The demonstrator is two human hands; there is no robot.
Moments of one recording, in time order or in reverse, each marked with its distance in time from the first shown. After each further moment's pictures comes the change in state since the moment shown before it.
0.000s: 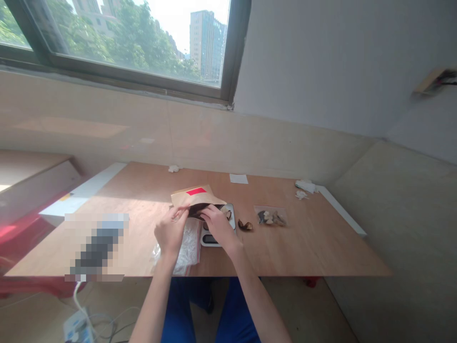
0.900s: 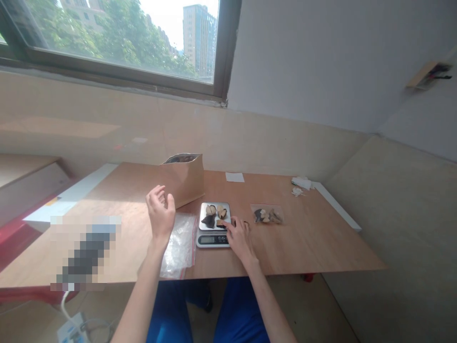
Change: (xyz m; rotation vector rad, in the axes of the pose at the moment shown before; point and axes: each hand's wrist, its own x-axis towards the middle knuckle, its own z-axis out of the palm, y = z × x) left_hand 0.041 -0.002 0.020 -0.293 0.161 0.132; right_hand -0.076 0.087 -0.015 -0.652 0.009 0.181
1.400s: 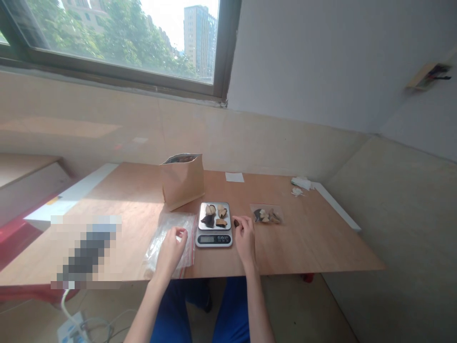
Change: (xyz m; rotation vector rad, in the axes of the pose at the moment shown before) left_hand -0.076 -0.047 -0.012 0.278 -0.535 -0.183; right_hand -0.005 -0.008 -0.017 0.550 0.310 0.289
